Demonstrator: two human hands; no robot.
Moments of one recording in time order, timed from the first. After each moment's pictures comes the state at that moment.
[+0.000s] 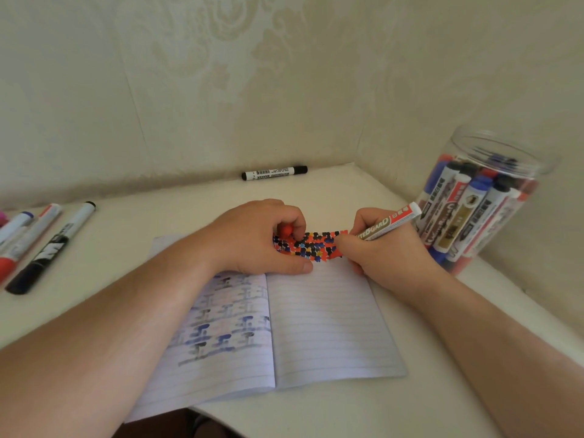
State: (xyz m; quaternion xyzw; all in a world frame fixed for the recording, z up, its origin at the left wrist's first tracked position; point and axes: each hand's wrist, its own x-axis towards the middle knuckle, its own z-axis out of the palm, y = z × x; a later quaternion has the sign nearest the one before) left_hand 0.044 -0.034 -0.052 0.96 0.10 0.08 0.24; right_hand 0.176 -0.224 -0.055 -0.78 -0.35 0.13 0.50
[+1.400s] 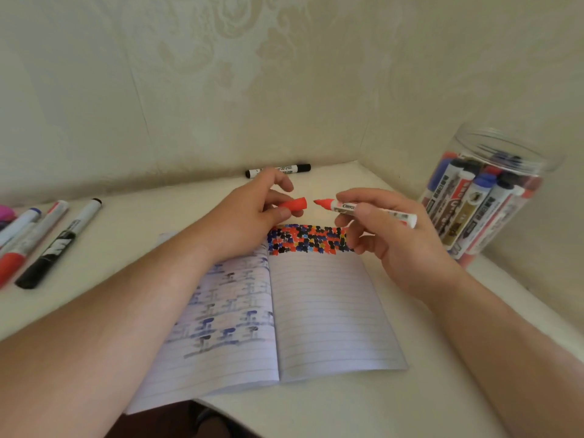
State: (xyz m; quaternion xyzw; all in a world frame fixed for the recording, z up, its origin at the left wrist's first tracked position) left_hand 0.041 -0.025 -0.054 0.87 0.14 0.16 0.44; right_hand 0.176 -0.232 -0.043 -0.61 -0.42 0.22 0.63
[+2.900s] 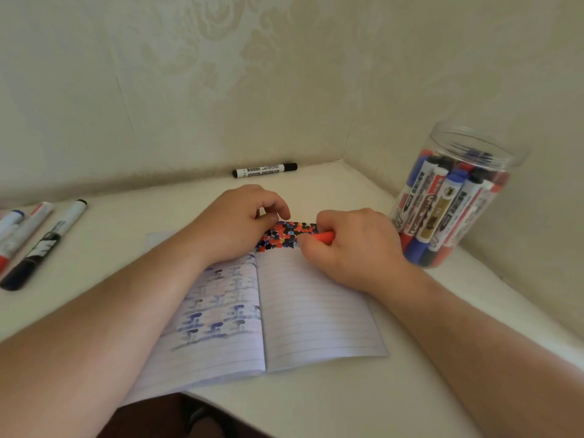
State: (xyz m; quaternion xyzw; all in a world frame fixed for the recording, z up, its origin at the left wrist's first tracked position) left_hand 0.049 -0.024 -0.066 0.93 0.14 0.19 0.30; right_hand 0.158 -0.211 -0.052 -0.87 -0.46 -0.10 0.15
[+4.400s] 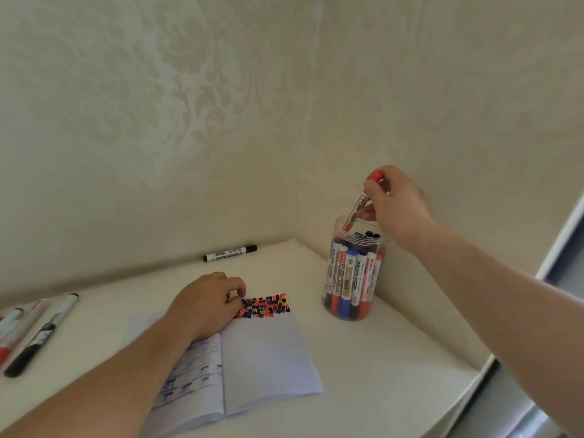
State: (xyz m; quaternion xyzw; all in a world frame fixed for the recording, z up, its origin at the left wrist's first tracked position) left_hand 0.042 -0.041 -0.061 0.97 0.18 0.15 0.11; right_hand 0.236 -0.301 0.114 -0.78 -0.29 -0.09 0.55
